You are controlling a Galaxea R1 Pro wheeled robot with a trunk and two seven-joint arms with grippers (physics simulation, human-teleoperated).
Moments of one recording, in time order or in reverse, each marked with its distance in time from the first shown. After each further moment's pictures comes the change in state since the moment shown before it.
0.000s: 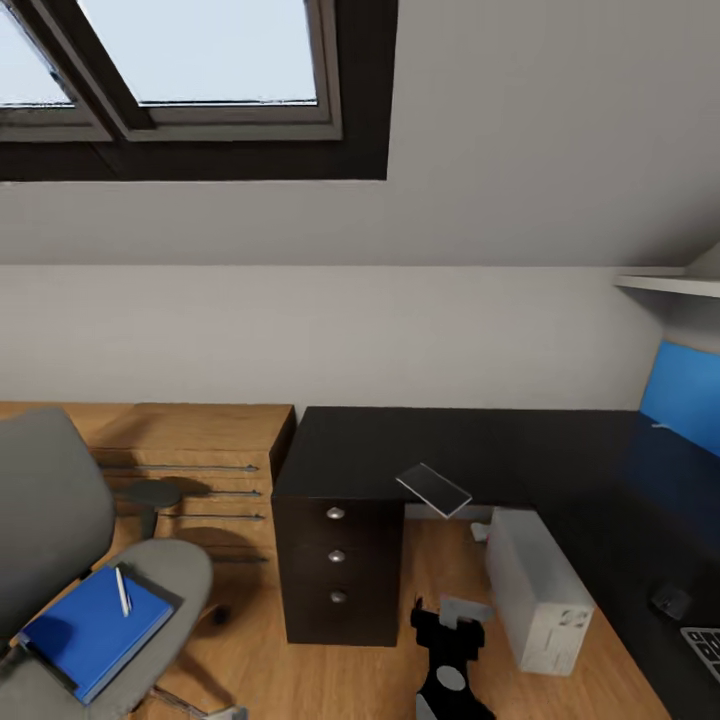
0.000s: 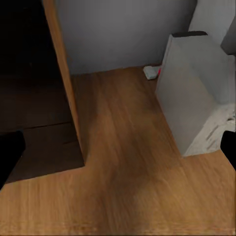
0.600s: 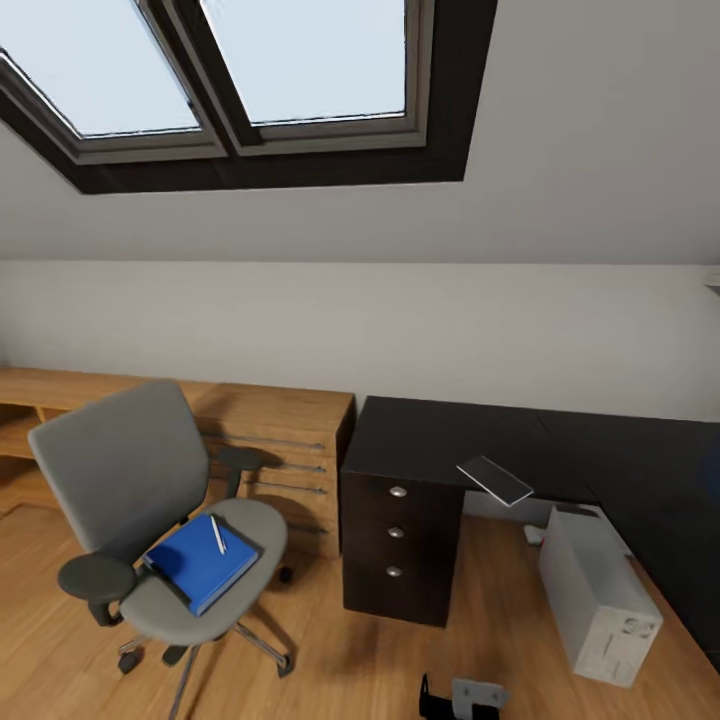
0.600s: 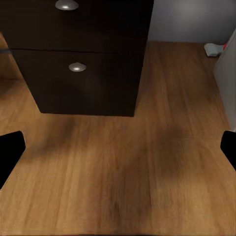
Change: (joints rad) left arm 0.000 -0.004 -0.062 0.318 -0.015 -0.331 -0.155; right arm 0.005 0.013 0.021 0.464 -0.008 -0.404 0.204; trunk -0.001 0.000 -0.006
